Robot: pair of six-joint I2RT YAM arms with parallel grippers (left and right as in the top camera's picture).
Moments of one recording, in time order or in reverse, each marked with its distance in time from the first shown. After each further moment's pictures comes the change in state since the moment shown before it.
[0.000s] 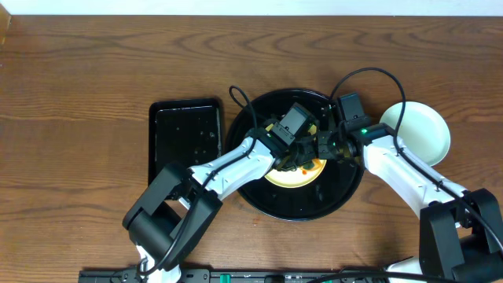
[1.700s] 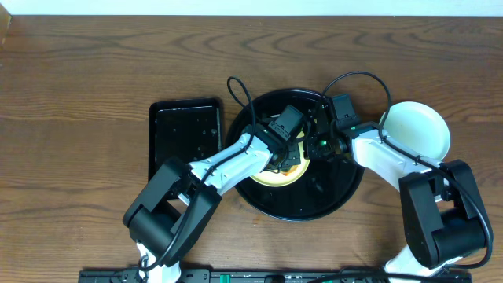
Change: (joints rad) left arm 0.035 0.014 0.009 -0.195 -0.199 0.224; right arm 0.000 0.157 0.006 0.143 -0.211 0.019
